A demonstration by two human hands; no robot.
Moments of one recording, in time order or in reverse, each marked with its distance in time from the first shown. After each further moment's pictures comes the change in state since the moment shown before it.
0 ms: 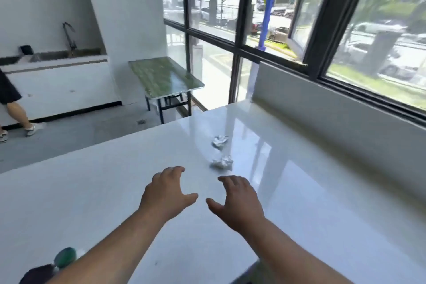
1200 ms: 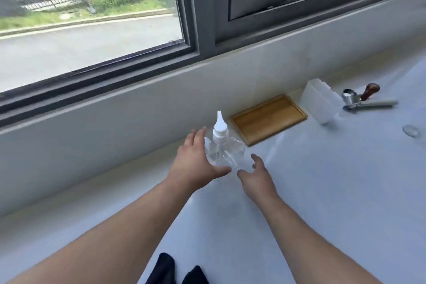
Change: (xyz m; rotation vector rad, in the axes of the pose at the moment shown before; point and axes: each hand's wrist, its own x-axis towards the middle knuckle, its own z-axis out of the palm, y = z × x) left_hand -0.492 0.987 0.590 0.114 -0.829 1.294; right_hand -0.762 0.818 -0.260 0.844 0.898 1.730
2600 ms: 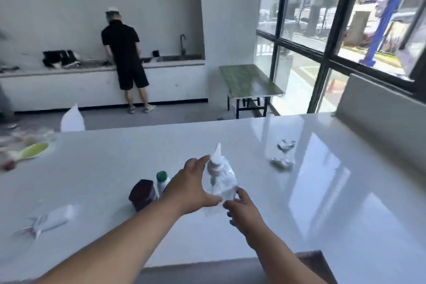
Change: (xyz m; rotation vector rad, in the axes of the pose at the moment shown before) left_hand -1.167 -0.352 -0.074 -0.123 1.103 -1.425; right_hand -0.985 0.188 0.528 -0.682 -1.782 -0.616
